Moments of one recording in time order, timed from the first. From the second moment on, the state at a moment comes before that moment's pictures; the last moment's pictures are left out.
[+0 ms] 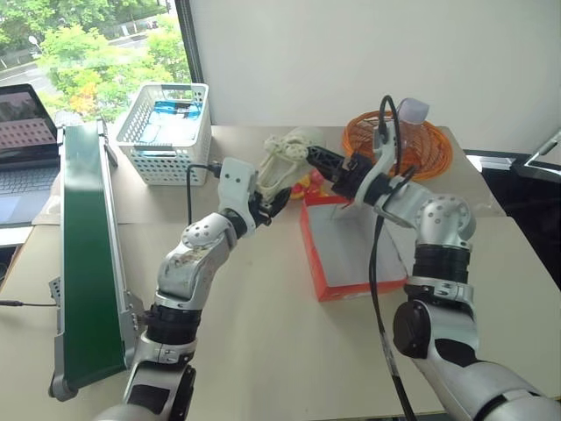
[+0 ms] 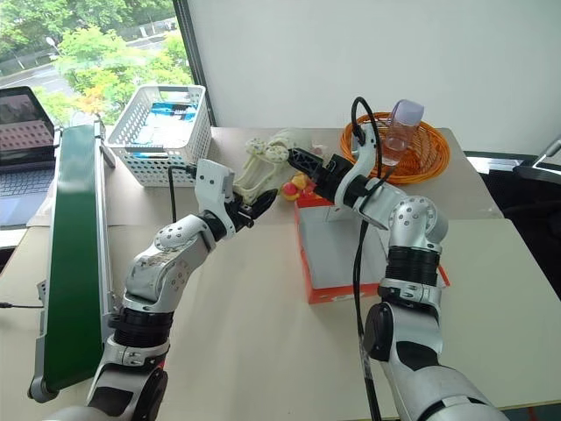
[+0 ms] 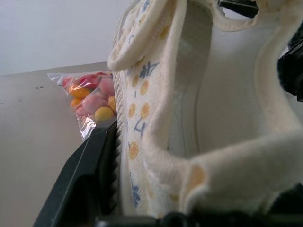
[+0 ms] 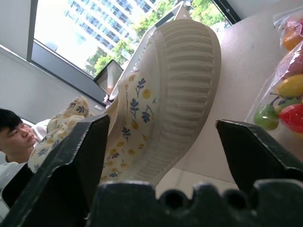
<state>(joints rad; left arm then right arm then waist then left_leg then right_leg) -0.55 0.17 -0.05 -0.16 -0.32 0.63 -0.30 -0.92 -0.17 -0.41 0.29 0.77 1.05 0.36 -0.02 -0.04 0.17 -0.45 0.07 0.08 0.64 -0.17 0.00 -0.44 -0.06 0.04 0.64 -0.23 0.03</state>
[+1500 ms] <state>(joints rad) -0.41 0.54 -0.17 -0.35 -0.41 0.76 -0.65 -1.08 -0.84 0.22 0.19 0.59 1.37 0.66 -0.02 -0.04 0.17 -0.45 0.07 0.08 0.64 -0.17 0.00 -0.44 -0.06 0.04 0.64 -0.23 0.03</state>
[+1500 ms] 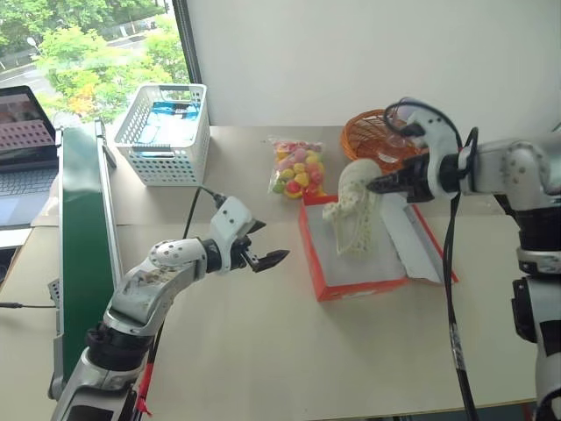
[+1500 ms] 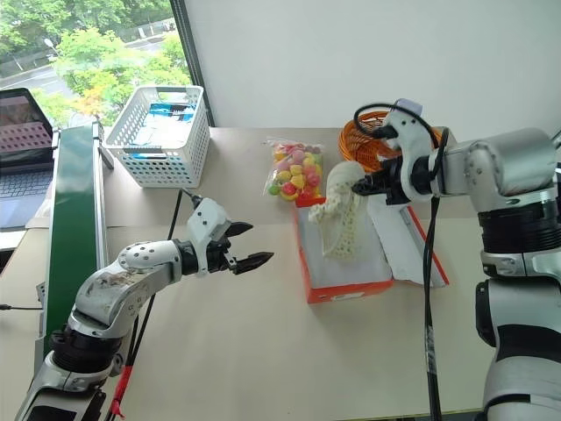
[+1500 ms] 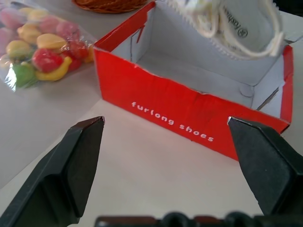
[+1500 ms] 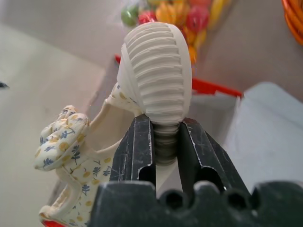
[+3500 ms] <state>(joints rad) -0.29 0.48 -0.17 -0.43 -0.35 0.75 -0.56 -1.03 -0.71 0.49 0.58 -0.11 0.90 1.09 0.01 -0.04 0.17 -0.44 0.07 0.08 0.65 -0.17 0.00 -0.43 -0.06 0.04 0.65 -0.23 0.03</state>
